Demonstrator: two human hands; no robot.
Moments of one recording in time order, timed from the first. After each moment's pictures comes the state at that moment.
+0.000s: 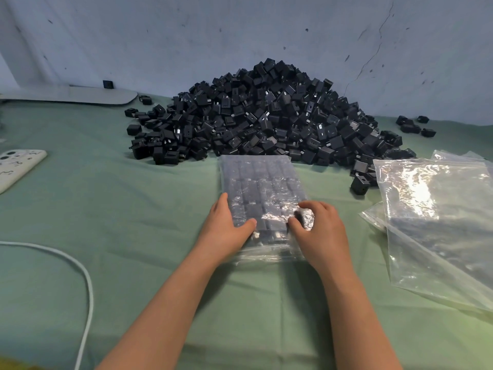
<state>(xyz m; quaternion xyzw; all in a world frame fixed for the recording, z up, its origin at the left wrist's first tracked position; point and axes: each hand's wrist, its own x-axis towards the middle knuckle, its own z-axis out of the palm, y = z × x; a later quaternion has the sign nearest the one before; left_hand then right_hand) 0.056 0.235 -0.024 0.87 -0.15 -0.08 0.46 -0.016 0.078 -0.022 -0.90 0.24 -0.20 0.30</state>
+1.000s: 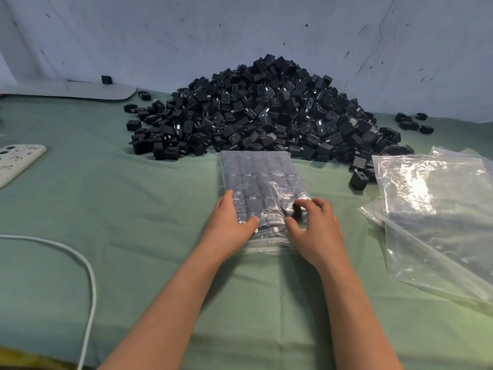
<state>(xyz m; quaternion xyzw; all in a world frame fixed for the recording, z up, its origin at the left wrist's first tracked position) 0.050 0.230 -0.022 0.88 -0.16 -0.05 0.44 -0.021 0.085 -0.022 -0.91 0.26 -0.14 0.28</state>
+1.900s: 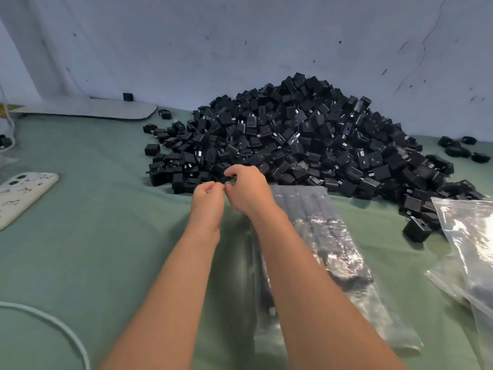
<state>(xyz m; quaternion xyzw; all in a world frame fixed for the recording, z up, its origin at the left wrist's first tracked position) 0.189 0.243 0.007 0.65 0.10 -0.05 0.75 0.190 0.167 0.030 -0.94 0.08 -0.08 0.32</state>
